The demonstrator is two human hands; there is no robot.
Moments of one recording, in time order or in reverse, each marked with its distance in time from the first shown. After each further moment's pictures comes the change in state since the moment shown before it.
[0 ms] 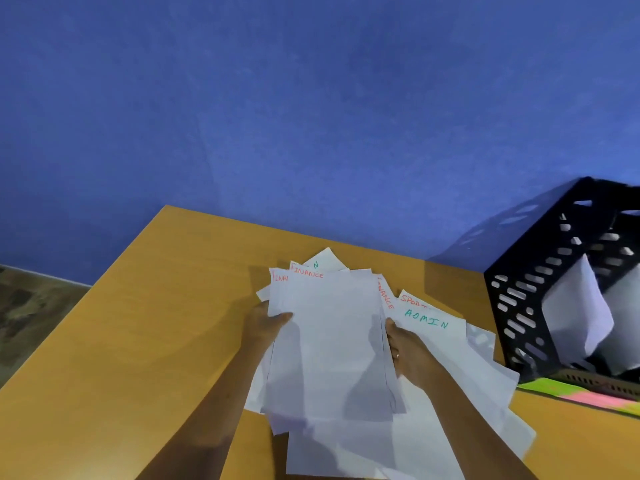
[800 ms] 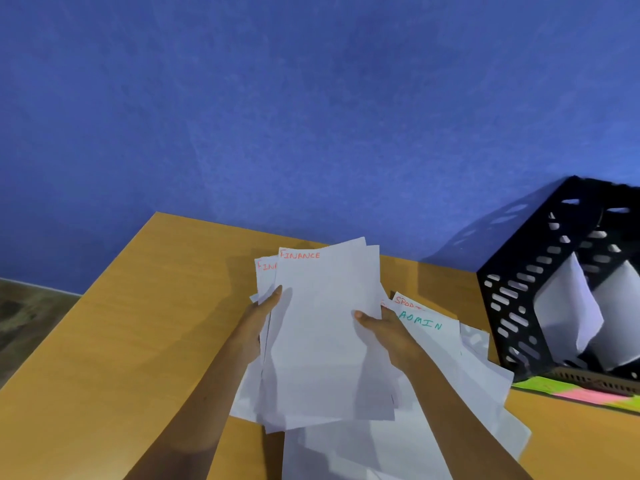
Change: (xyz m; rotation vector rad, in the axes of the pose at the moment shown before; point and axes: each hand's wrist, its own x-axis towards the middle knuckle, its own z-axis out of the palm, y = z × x) left_hand -0.001 0.024 -0.005 -0.417 -0.164 -0.016; right_hand 0.015 -0.015 0.038 -0.344 0.151 -0.184
